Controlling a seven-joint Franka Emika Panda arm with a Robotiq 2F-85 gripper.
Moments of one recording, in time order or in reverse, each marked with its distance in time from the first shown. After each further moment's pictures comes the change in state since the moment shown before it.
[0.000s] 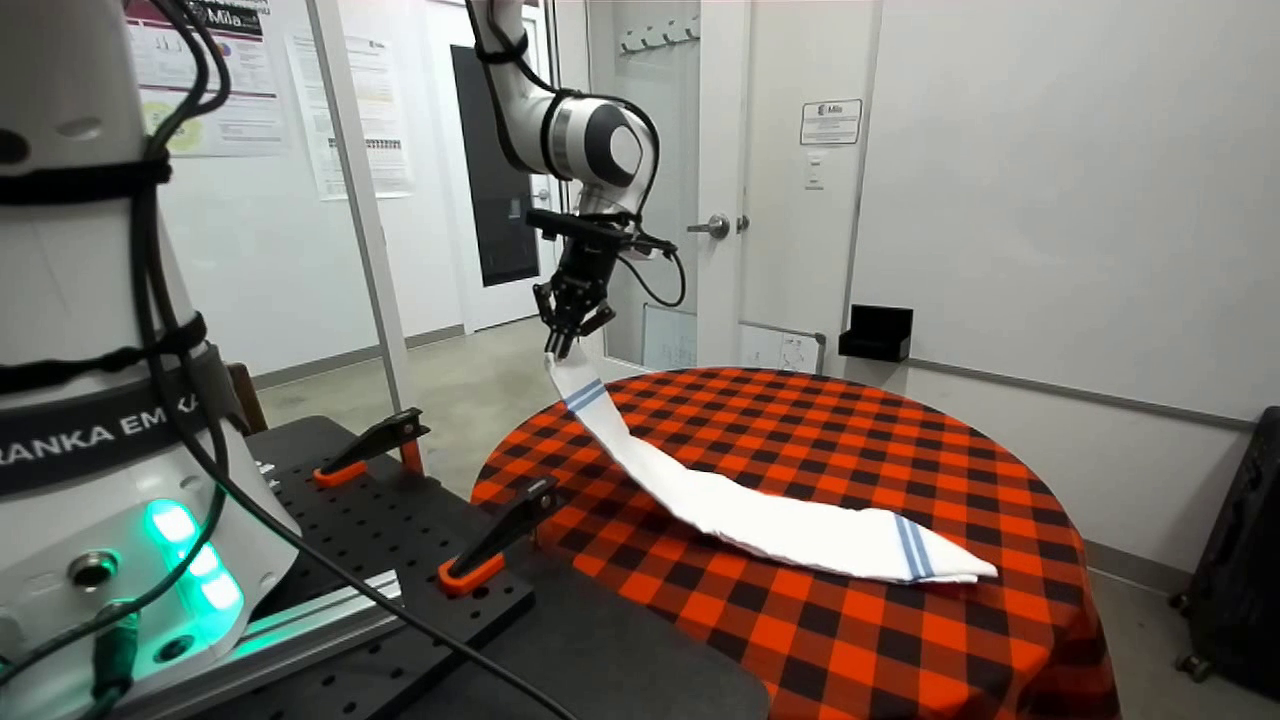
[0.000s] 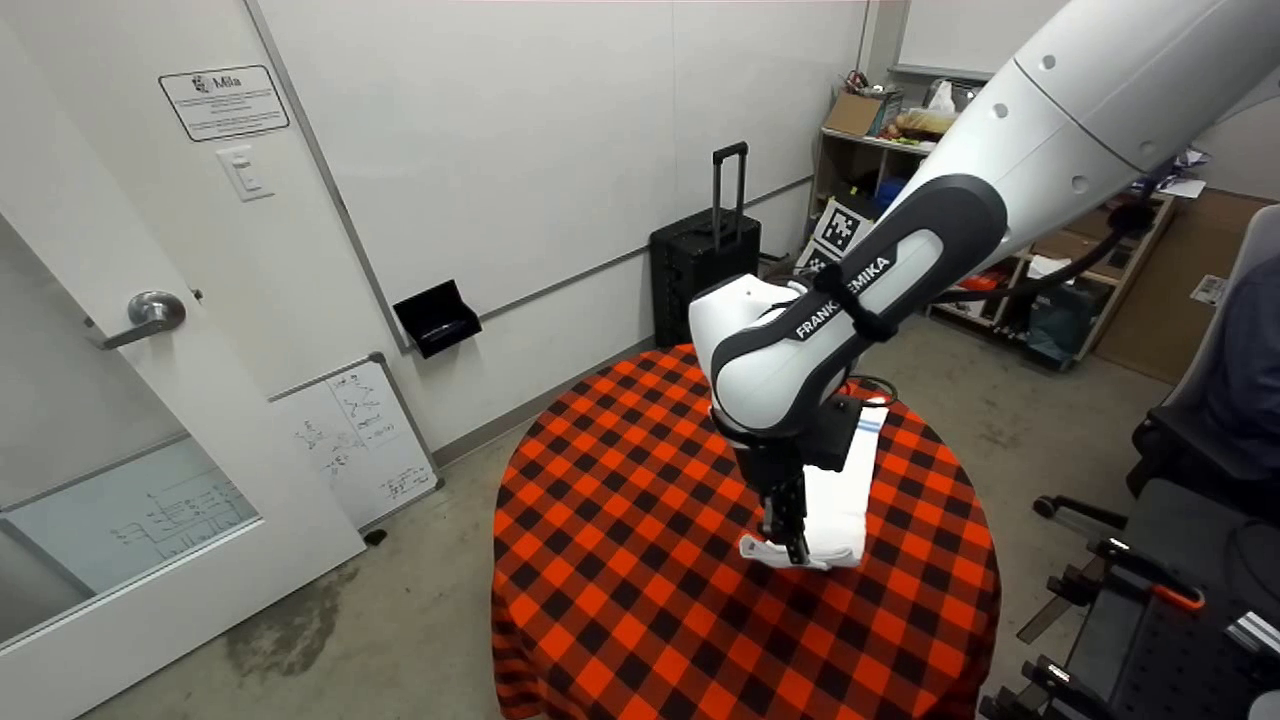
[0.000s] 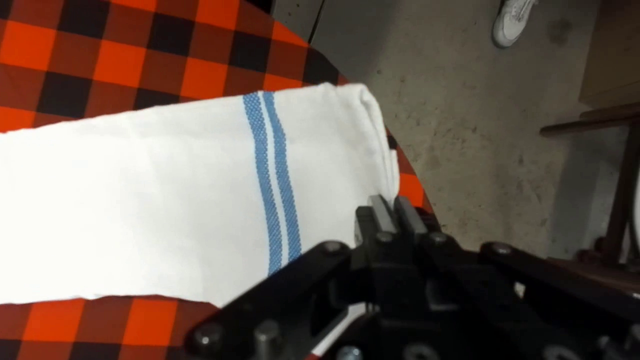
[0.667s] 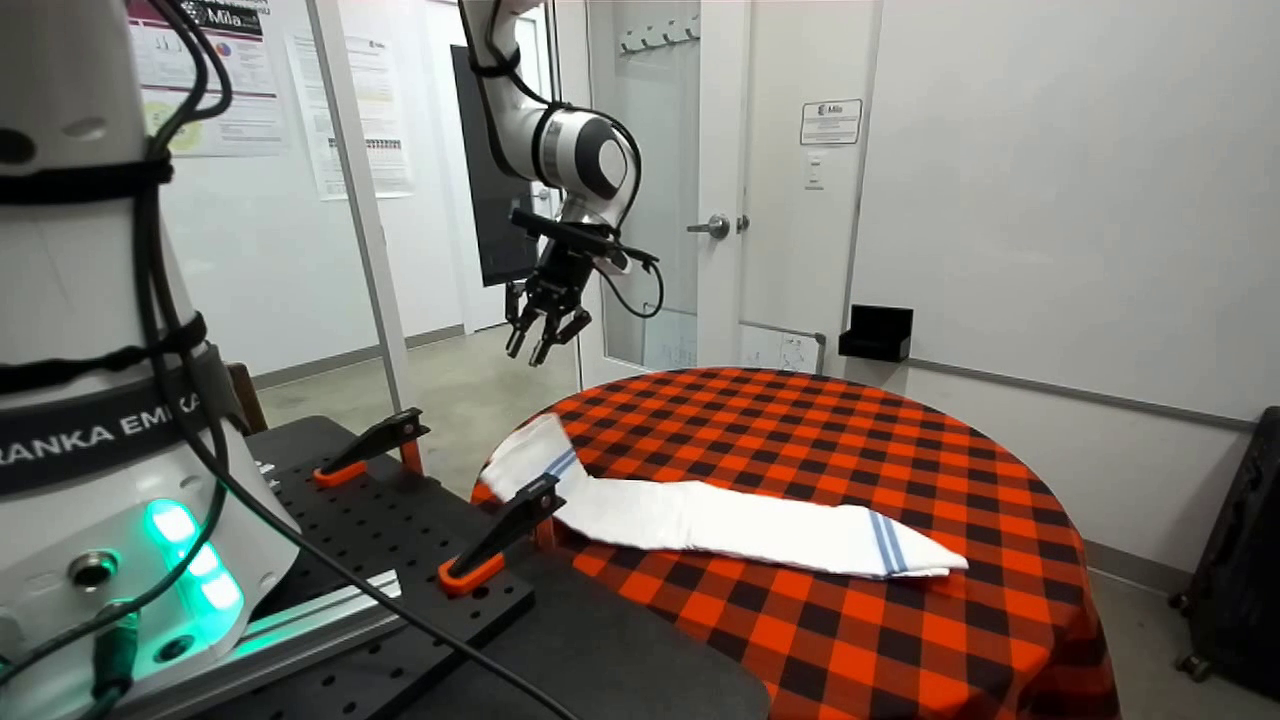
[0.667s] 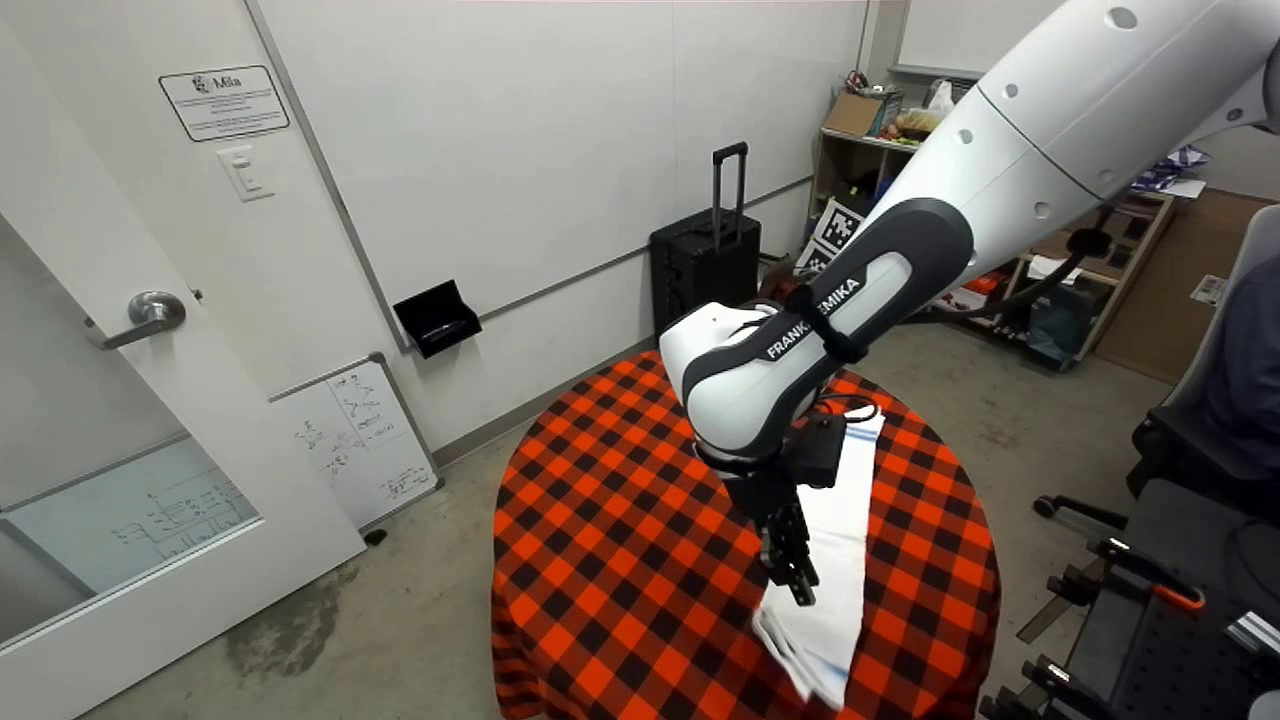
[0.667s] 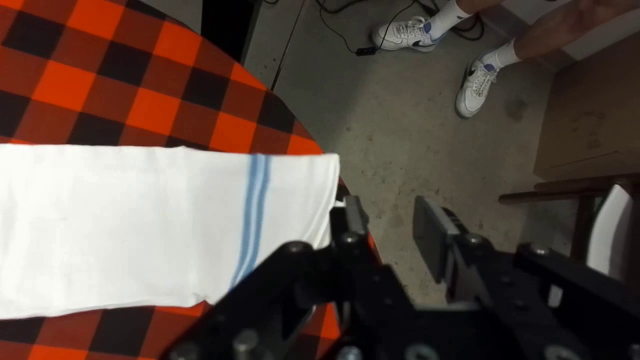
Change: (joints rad) arm 0.025 0.067 0.035 0.080 0.005 -0.155 -0.039
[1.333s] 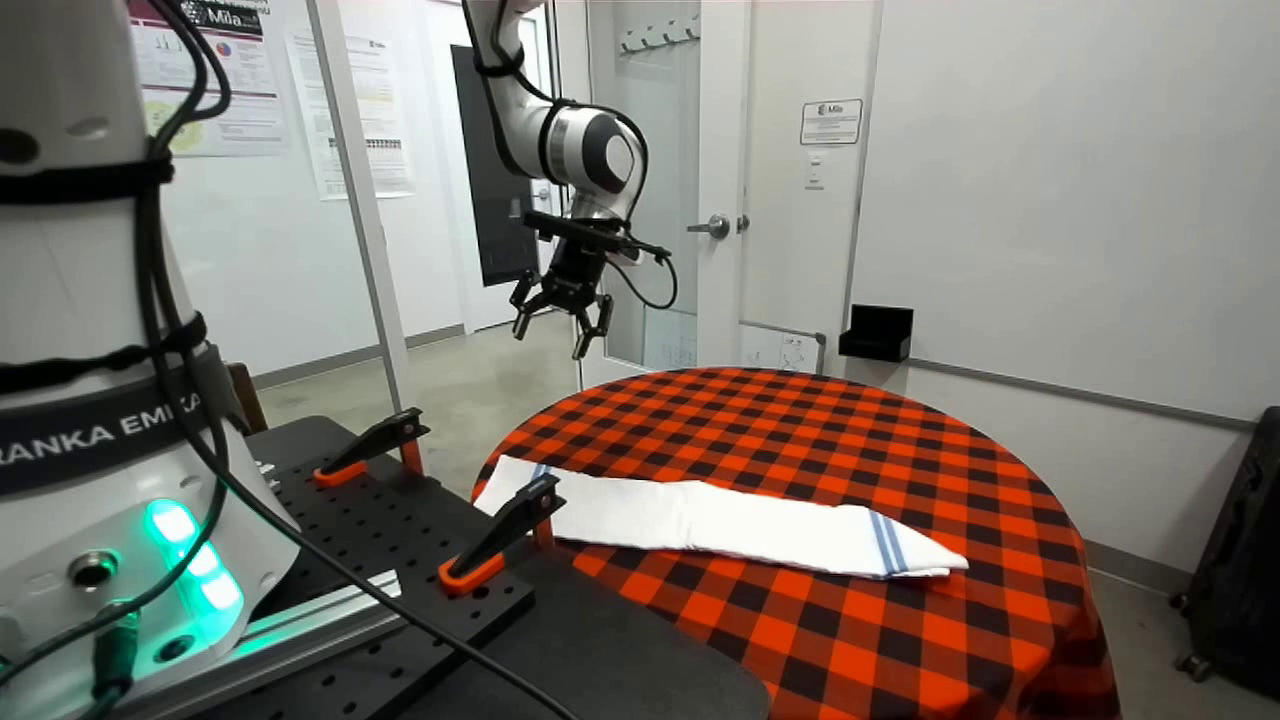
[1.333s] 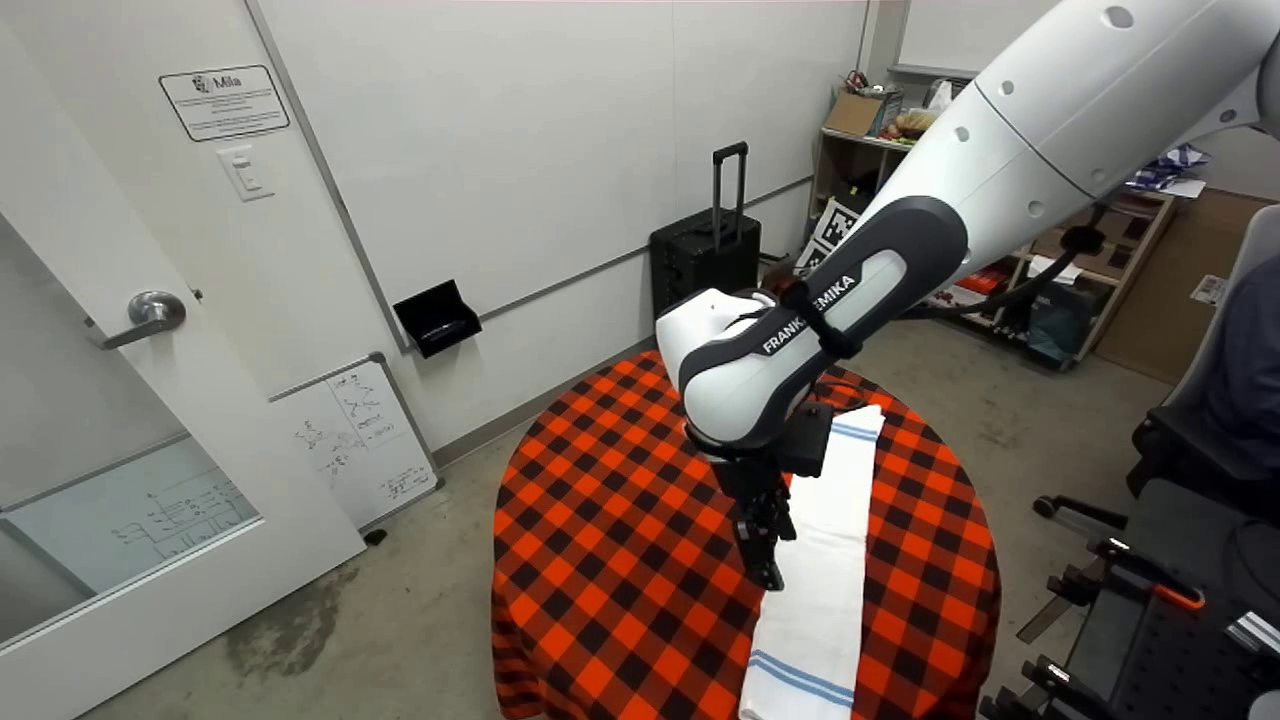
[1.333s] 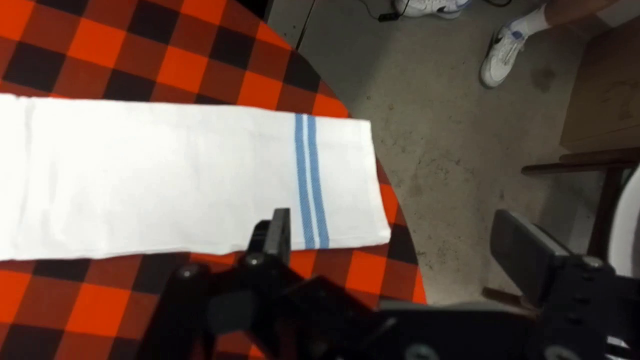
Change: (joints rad) arm 0.014 0.005 -0.028 0.030 -0.023 0.071 0.000
